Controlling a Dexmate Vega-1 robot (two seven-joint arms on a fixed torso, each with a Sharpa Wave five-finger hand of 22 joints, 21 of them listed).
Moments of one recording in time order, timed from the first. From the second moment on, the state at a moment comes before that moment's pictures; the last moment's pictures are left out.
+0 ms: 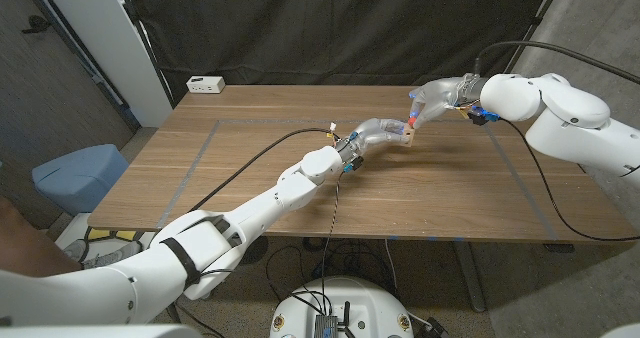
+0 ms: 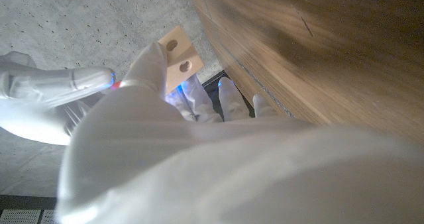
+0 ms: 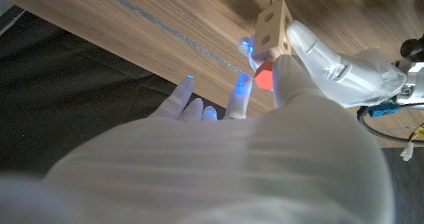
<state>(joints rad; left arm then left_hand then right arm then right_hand) 0.48 0.12 0.81 -0.93 -0.22 -0.40 -0.15 1.00 0.06 0.30 -0.16 0.28 0.77 -0.16 0.43 0.20 0.76 -0.21 0.39 0.63 0.42 -0.05 0.23 0.25 0.06 0.15 0.19 0.17 -0.66 -1.17 -0.50 -2.19 -0.37 -0.45 0.53 0.86 -0.11 0.43 -0.17 0.20 0.61 -0.10 0.52 0.21 0.13 -0.07 0.20 0.21 0.13 -0.04 0.20 0.20 0.44 -0.04 0.18 0.17</state>
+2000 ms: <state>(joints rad) 0.47 0.10 0.81 -0.91 -0.22 -0.39 -0.15 1.00 0.06 0.31 -0.16 0.29 0.77 -0.16 0.42 0.20 0.76 -0.21 0.39 0.63 0.42 -0.05 0.23 0.25 0.06 0.16 0.19 0.17 -0.68 -1.17 -0.48 -2.16 -0.34 -0.42 0.48 0.87 -0.09 0.44 -0.15 0.18 0.74 -0.08 0.58 0.22 0.20 -0.08 0.21 0.21 0.17 -0.04 0.22 0.21 0.48 -0.05 0.19 0.16</state>
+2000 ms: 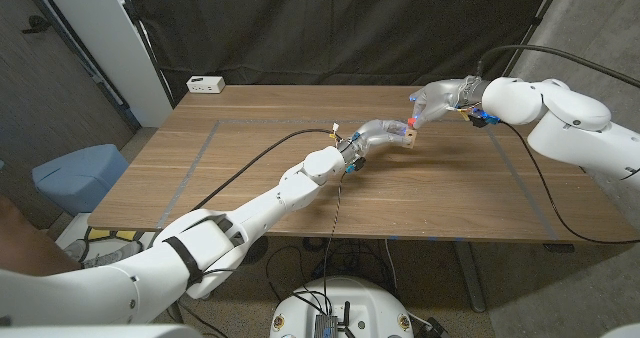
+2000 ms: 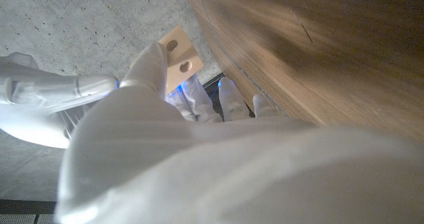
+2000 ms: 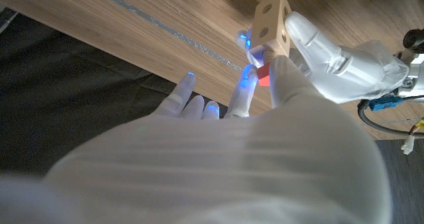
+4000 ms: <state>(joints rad) 0.48 0.11 0.81 -0.93 -0.21 -0.38 -0.16 1.00 0.06 0.31 -0.16 0.29 0.77 -0.16 0.42 0.20 0.76 -0.21 0.39 0.63 0.42 -0.04 0.23 0.25 0.06 0.16 0.19 0.17 -0.61 -1.17 -0.53 -2.26 -0.56 -0.47 0.68 0.86 -0.13 0.45 -0.17 0.18 0.54 -0.17 0.48 0.21 0.10 -0.09 0.18 0.21 0.10 -0.04 0.20 0.20 0.42 0.01 0.18 0.16</state>
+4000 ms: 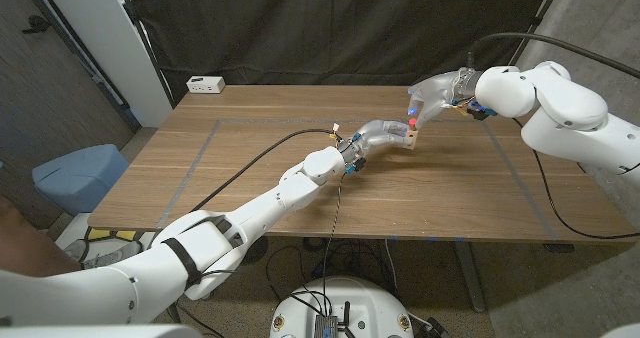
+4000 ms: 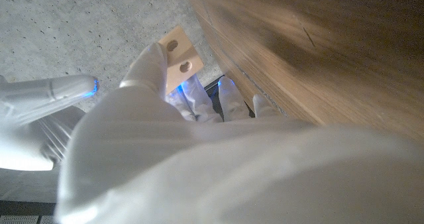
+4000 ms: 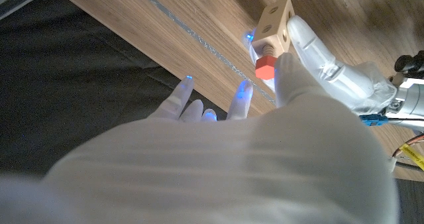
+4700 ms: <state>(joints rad) 0.48 0.11 0.82 -0.93 -0.21 -0.38 -0.16 1.00 0.06 0.31 -0.16 0.29 0.77 -0.16 0.41 0.20 0.76 -0.21 0.39 0.63 0.42 -0.04 0.23 0.25 0.06 0.16 0.19 0.17 -0.59 -1.13 -0.55 -2.25 -0.64 -0.43 0.75 0.86 -0.13 0.45 -0.17 0.18 0.51 -0.18 0.47 0.22 0.07 -0.09 0.18 0.21 0.07 -0.03 0.19 0.20 0.39 0.03 0.18 0.17</state>
